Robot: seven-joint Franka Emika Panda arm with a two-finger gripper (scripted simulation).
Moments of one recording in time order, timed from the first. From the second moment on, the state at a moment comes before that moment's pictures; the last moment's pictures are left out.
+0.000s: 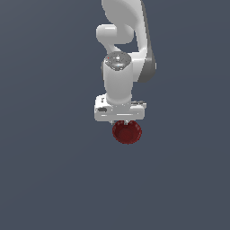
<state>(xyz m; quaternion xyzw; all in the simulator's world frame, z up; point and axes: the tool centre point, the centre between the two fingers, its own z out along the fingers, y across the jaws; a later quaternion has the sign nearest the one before) 0.004 0.020 0.174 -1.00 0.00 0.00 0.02</state>
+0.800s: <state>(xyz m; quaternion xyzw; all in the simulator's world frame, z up) 0.001 0.013 0.129 -0.99 -0.06 -0.01 0.09</state>
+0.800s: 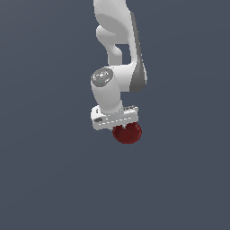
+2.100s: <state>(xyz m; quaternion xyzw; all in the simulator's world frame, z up) 0.002 -0.007 0.070 -0.95 -0.15 -0.11 0.25</state>
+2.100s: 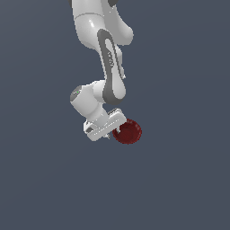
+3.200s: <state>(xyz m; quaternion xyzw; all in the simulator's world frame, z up) 0.006 0.006 0.044 -0.95 -0.15 -0.12 0.26</state>
